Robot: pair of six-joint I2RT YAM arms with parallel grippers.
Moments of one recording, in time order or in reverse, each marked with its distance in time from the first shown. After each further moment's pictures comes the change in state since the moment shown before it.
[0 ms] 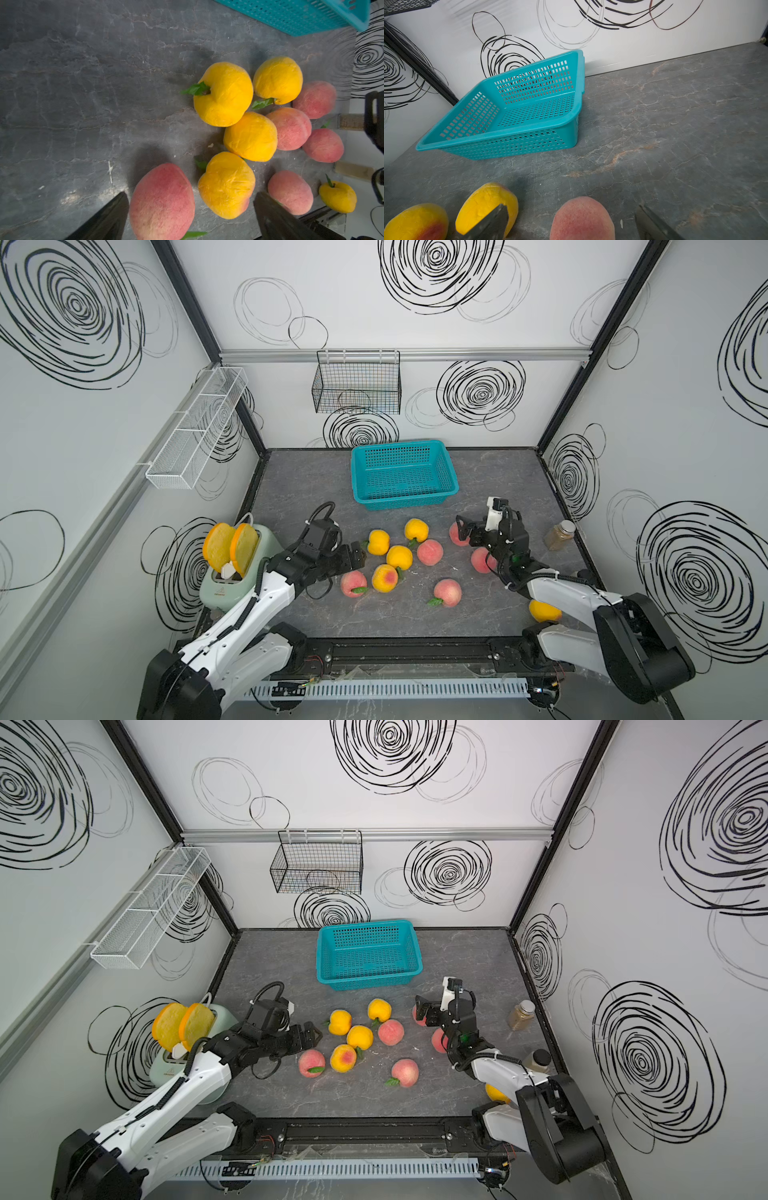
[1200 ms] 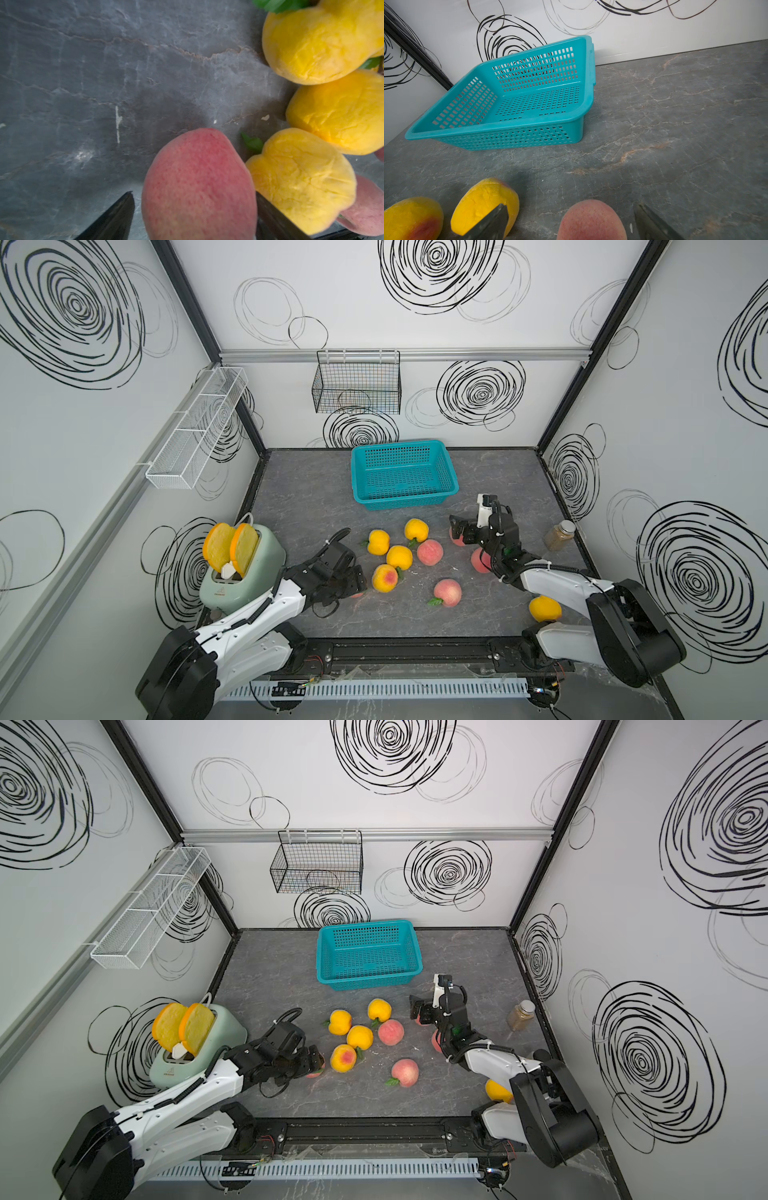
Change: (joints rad) left arm -0.146 0.049 -0.174 0.081 -0.045 -0.198; right arm 0.053 0.077 0.080 -0.065 0.035 -0.026
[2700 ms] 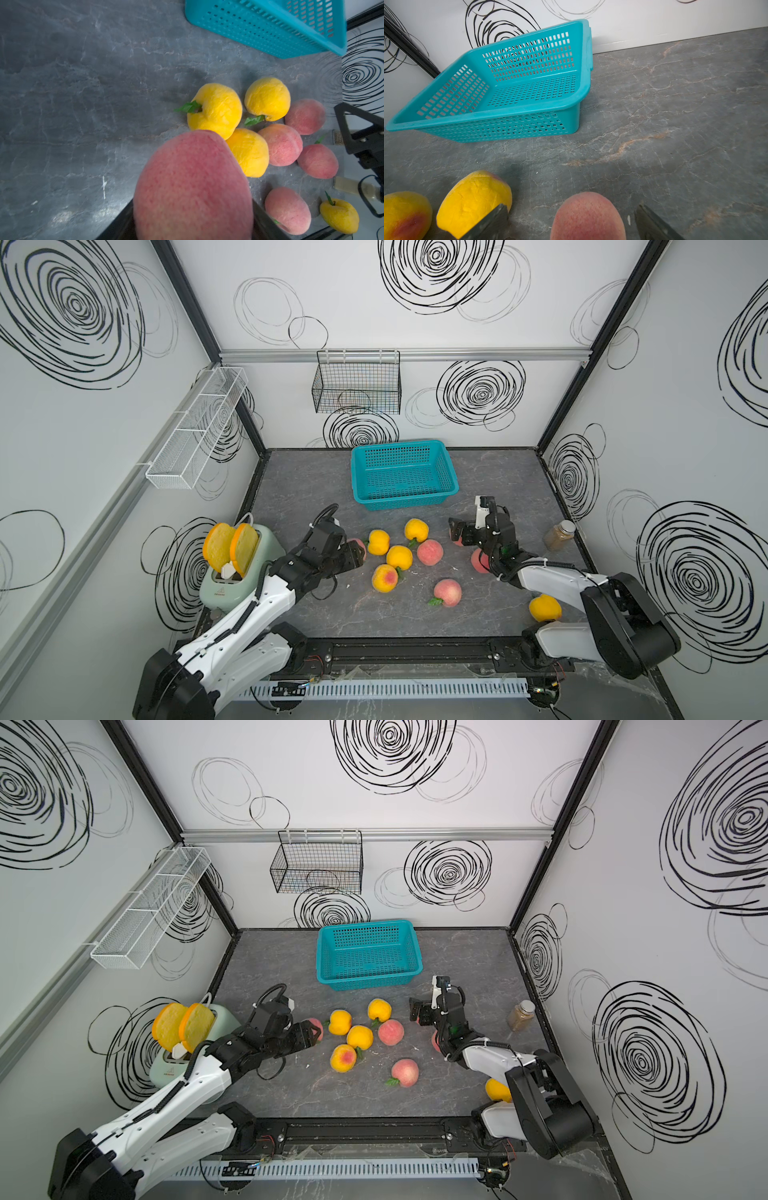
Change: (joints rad) left arm 0.111 -0.016 0.198 0.047 -0.020 0.181; right arm 0.005 0.040 0.013 -0.020 0.008 -0.001
